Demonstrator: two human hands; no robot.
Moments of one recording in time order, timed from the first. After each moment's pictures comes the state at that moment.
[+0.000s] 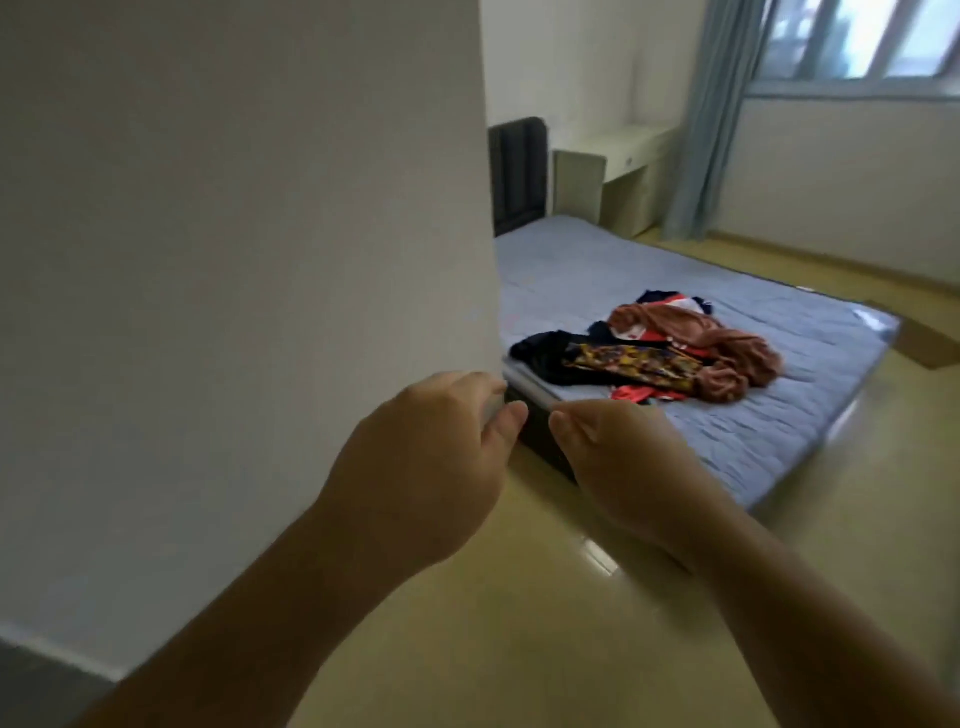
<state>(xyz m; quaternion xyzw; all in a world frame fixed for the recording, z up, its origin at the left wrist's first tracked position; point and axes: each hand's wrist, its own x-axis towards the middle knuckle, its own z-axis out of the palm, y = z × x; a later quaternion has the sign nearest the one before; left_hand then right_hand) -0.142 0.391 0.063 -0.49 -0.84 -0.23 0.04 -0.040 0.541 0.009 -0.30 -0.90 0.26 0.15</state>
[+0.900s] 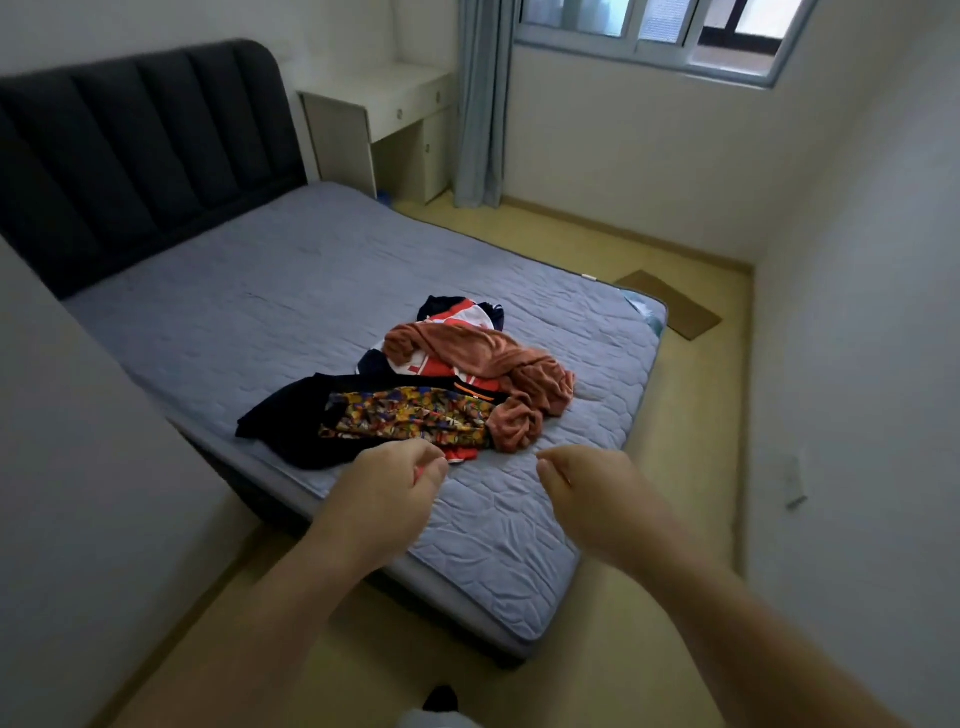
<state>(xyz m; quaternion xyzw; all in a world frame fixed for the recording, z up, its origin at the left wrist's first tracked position) -0.251 1.066 -0.120 -0.54 -0.77 -0.26 -0.21 -0.040 1.161 -0.098 -0.48 -0.85 0.22 0.06</state>
